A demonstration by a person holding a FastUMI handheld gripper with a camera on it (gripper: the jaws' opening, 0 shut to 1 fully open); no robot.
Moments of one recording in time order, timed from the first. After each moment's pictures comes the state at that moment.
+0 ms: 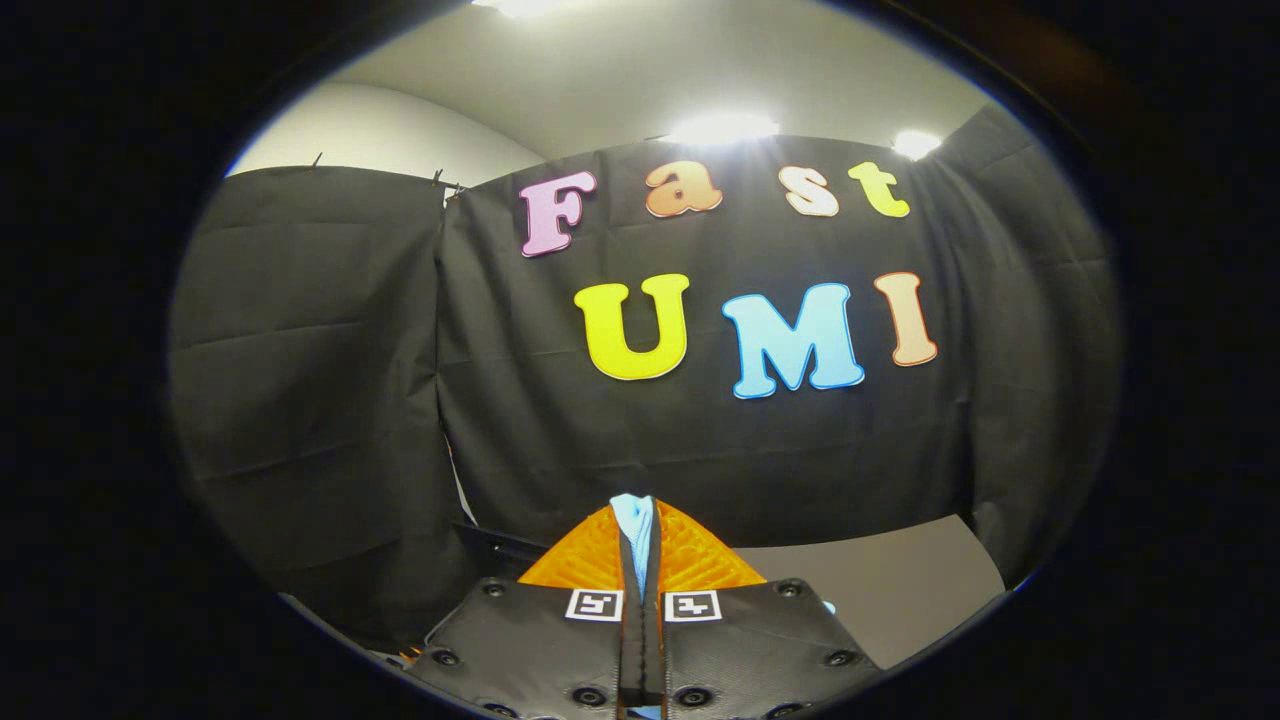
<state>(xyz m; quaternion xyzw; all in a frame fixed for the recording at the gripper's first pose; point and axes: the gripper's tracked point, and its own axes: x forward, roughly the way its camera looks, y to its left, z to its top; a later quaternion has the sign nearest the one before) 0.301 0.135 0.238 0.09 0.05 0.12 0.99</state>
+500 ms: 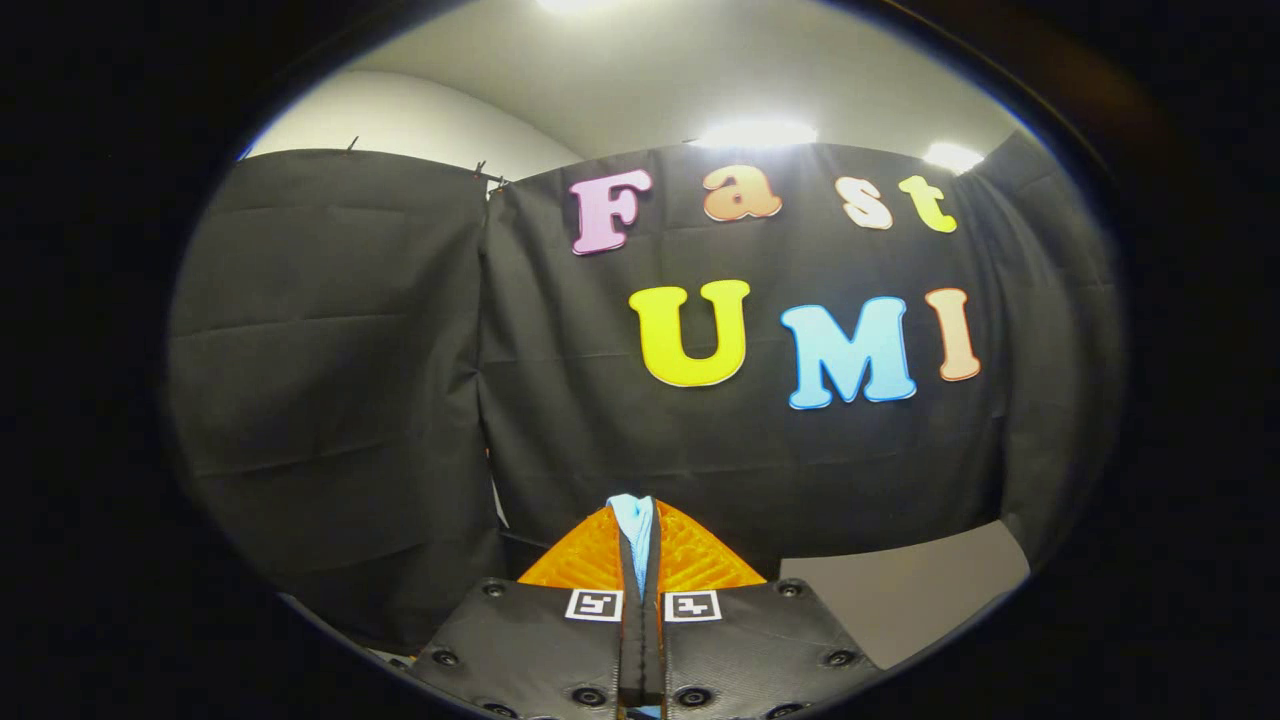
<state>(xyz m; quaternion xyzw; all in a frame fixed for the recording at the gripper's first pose) 0.303 0.241 0.260 0.08 0.04 0.17 0.98</state>
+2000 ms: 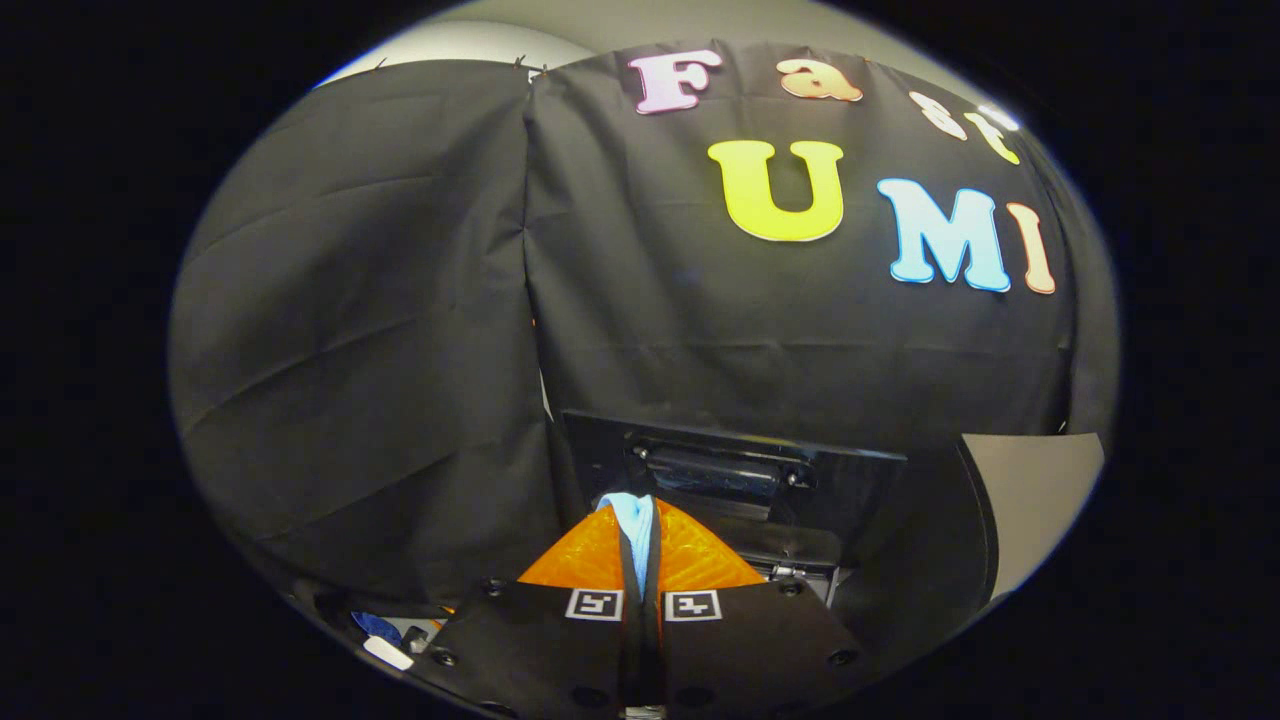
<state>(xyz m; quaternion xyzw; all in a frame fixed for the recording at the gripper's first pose) 0.335 0.392 0.067 0.04 0.21 0.21 0.95</state>
